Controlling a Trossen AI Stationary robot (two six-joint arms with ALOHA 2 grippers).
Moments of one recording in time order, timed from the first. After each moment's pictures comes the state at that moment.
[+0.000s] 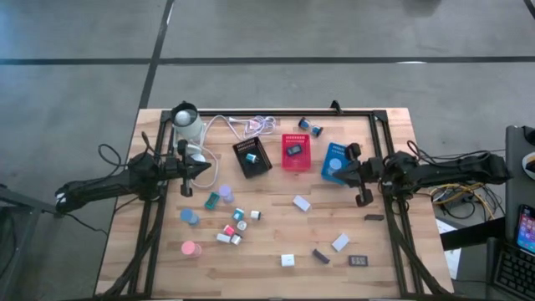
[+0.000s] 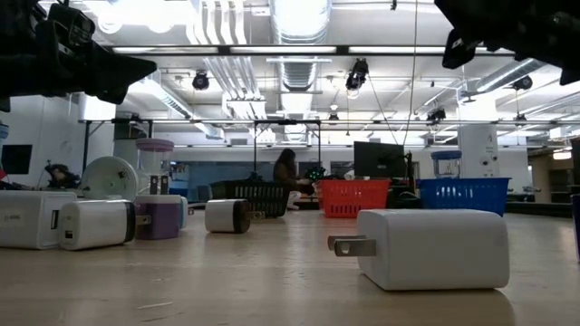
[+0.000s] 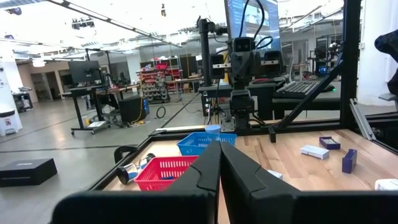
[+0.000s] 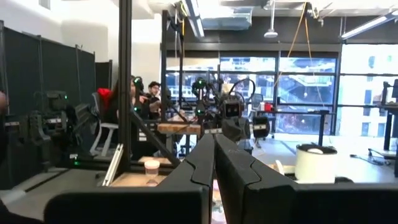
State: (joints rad) left arm 0.24 0.15 0.01 0.24 0.11 0.10; right arm -0.02 0.63 0.13 0.79 -0.15 0.04
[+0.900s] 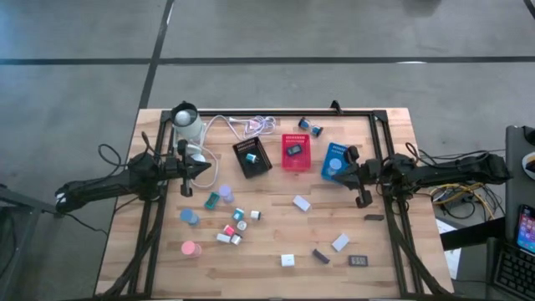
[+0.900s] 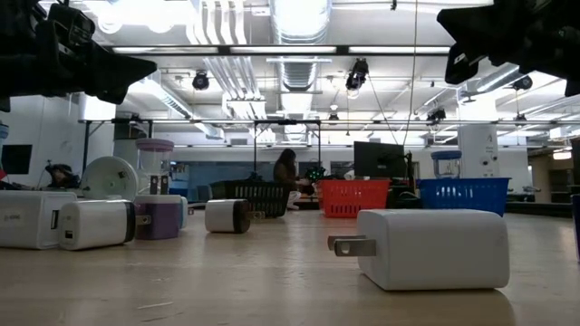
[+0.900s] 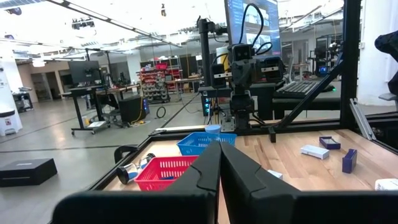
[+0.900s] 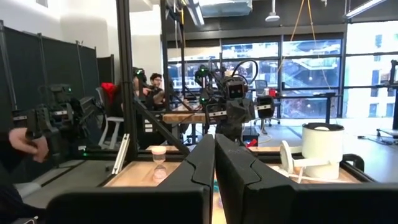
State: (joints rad) left arm 0.24 0.15 0.01 0.24 0.11 0.10; right arm -0.02 0.63 0.07 0.81 -0.16 0.10
